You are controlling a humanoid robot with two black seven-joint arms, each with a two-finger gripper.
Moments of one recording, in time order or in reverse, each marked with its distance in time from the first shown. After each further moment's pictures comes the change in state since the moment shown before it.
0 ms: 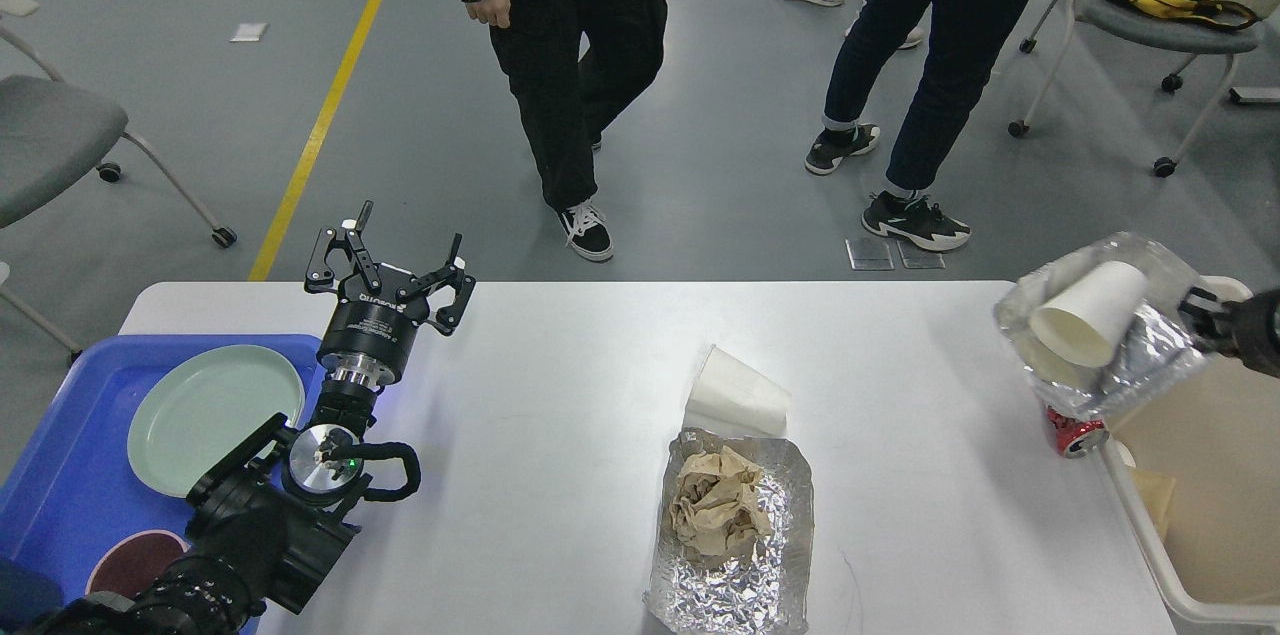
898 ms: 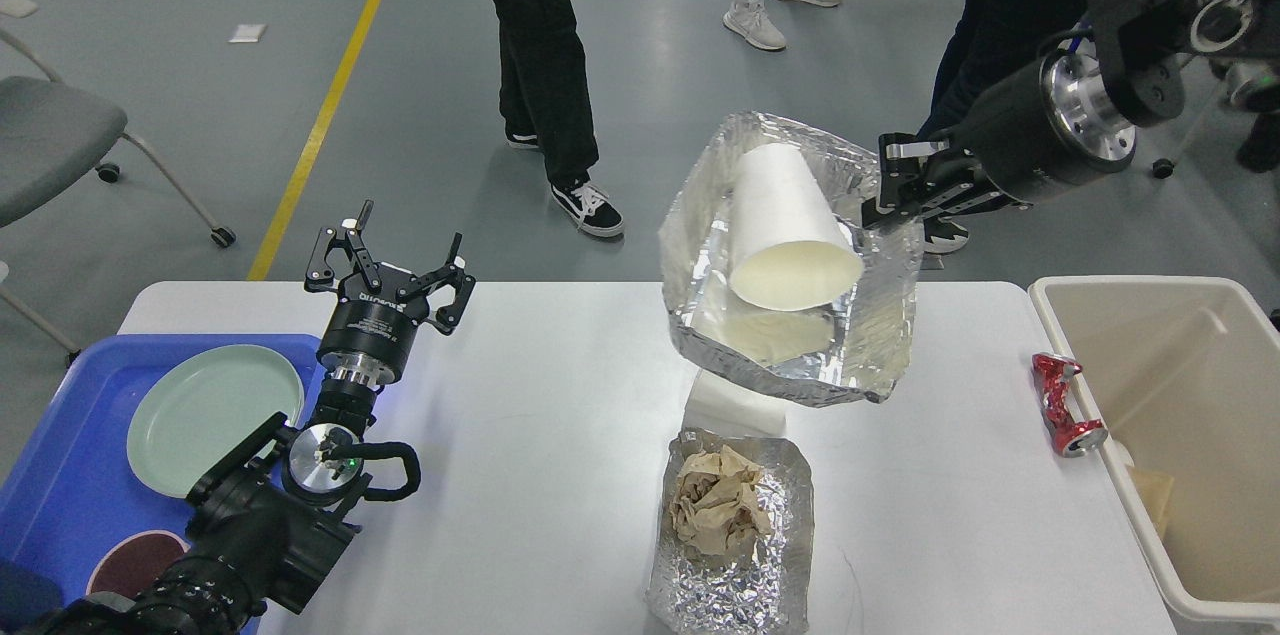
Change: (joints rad) left arm -0.001 0.000 0.000 0.000 0.000 0.000 0.000; right arm 1.265 0.044 -0.117 1.251 -0.147 0.136 0.022
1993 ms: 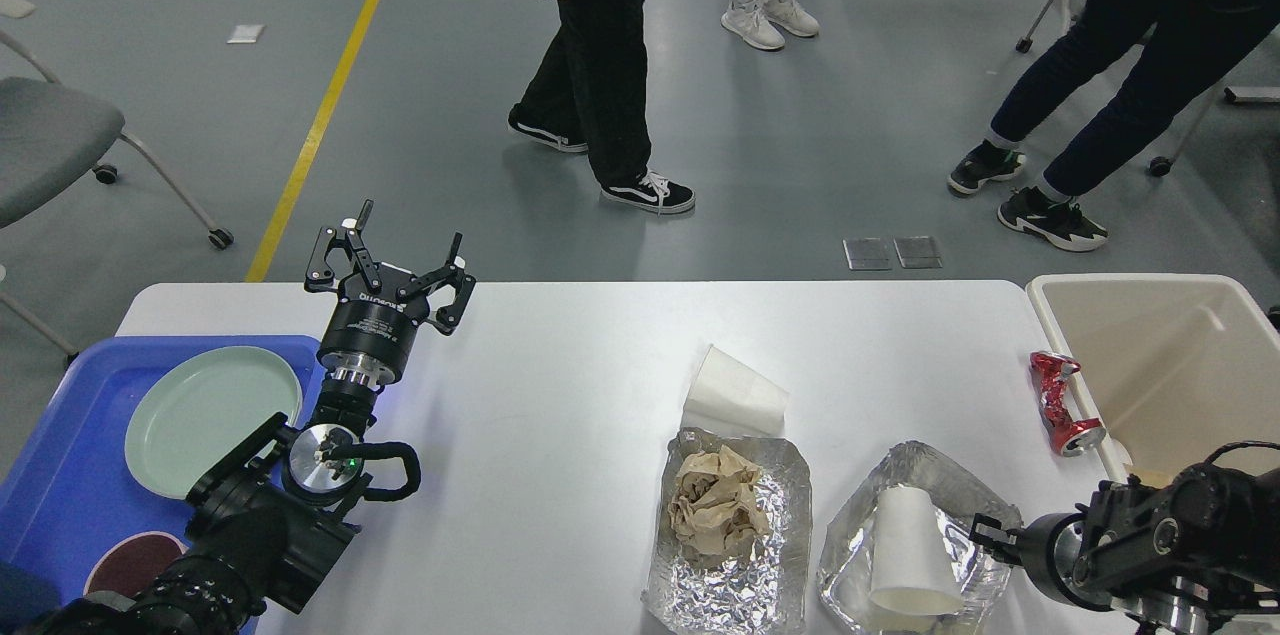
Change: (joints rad) left arm 0.000 0.000 0.000 0.000 0.000 0.000 0.000; right arm -1.091 0.081 -0.079 -0.119 0.045 -0.966 -0.056
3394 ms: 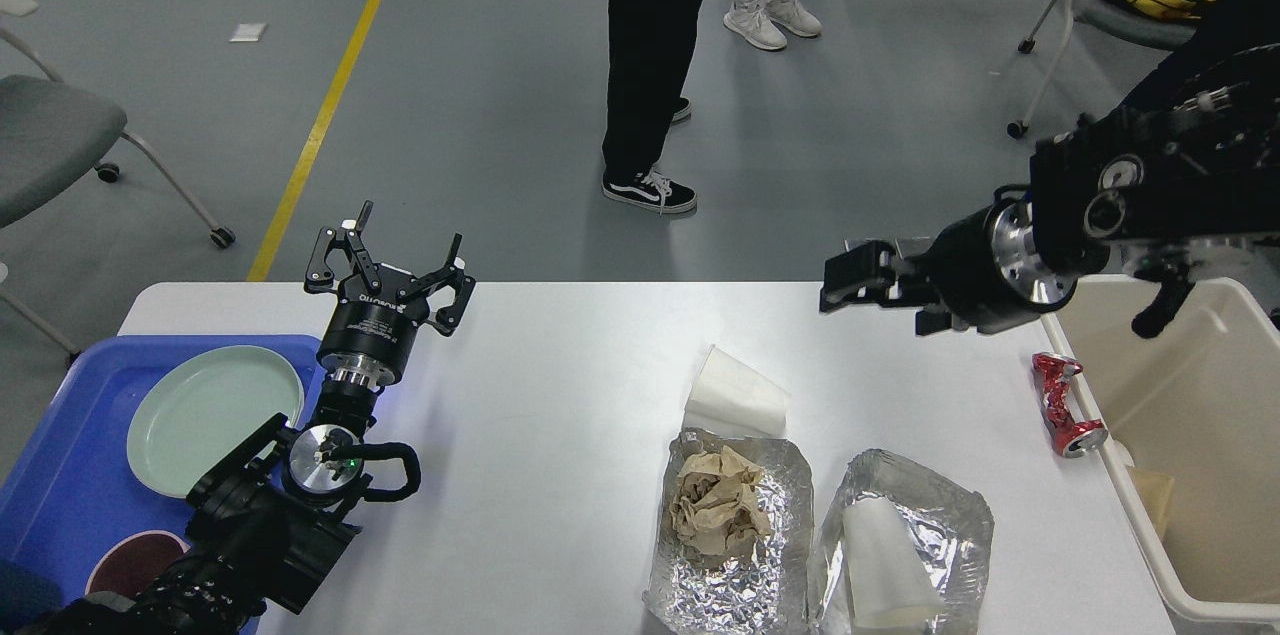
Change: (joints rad) left arm 0.001 0.000 0.000 0.000 0.000 0.000 0.000; right arm 0.918 -0.025 0.034 0.355 0.010 0.620 -0.006
